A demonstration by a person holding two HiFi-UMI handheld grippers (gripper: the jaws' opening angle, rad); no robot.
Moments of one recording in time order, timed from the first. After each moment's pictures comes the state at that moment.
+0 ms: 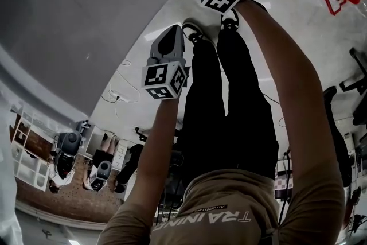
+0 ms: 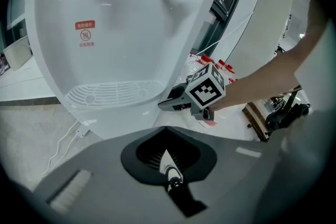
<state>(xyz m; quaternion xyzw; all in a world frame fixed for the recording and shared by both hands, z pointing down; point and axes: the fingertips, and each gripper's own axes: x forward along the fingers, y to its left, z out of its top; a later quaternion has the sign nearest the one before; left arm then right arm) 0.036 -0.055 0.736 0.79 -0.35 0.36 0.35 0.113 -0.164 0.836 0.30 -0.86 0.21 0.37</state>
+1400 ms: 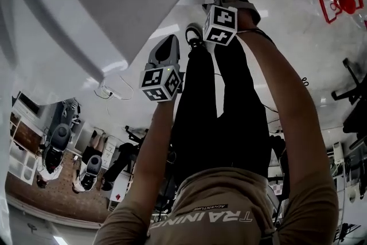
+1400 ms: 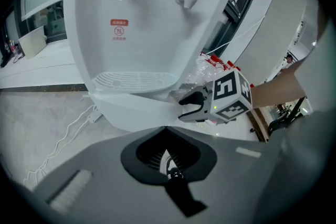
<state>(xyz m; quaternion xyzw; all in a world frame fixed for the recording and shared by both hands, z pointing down) -0.011 -0.029 0.726 0.75 -0.39 0.37 0.39 0.087 -0.074 0.828 0.19 -0.83 0.13 0.51</state>
